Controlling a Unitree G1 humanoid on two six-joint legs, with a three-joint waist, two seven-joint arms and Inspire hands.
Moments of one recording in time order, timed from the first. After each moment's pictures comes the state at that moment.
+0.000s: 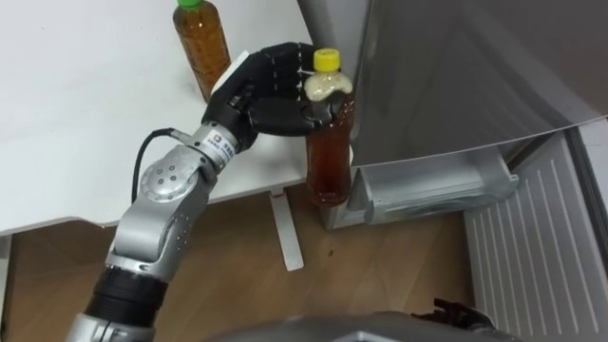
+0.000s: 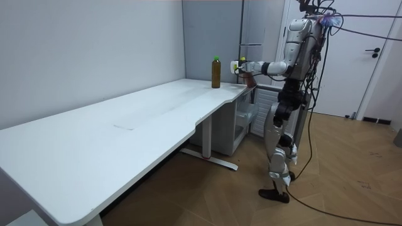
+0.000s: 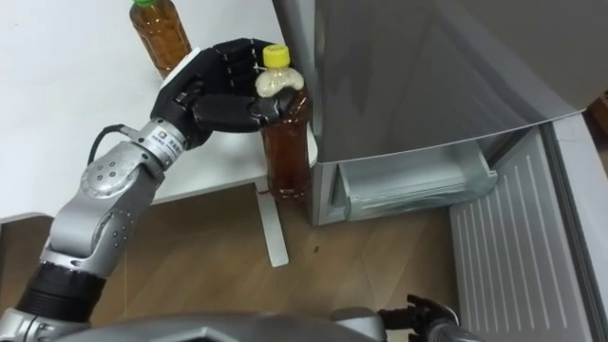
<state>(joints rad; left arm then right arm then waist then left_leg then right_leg) -0.03 0.22 -0.20 -0.05 -0.32 0.14 -0.25 0.06 -0.26 0.08 1.22 0.18 0.05 0.14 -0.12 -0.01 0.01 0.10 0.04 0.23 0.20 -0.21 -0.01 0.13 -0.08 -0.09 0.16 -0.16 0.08</state>
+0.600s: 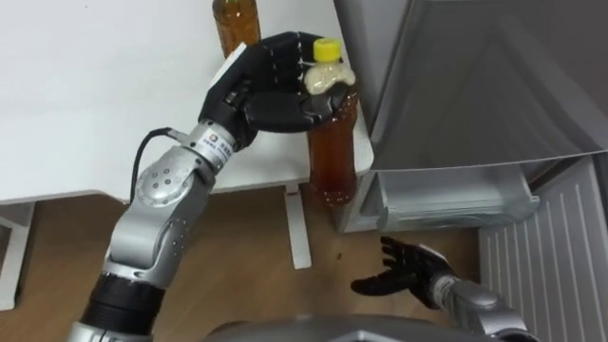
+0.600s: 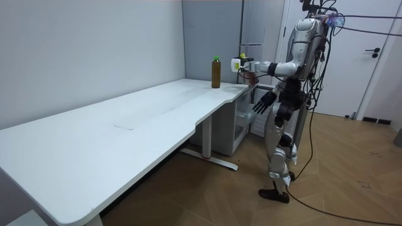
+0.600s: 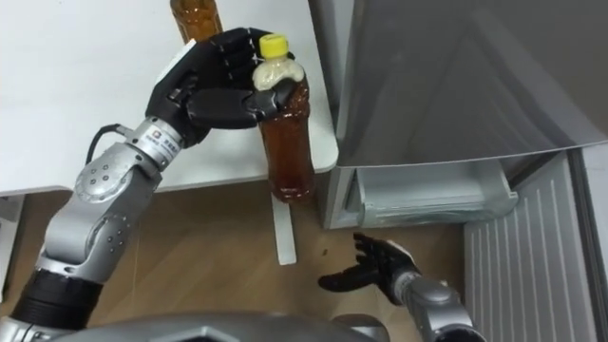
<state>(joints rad) 0.05 0.23 -0.20 -0.13 -0.42 0.10 -0.27 0.10 -0.22 0.14 0.79 0.07 0.04 0.33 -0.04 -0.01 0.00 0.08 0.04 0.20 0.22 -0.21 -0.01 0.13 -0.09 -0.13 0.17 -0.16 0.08</state>
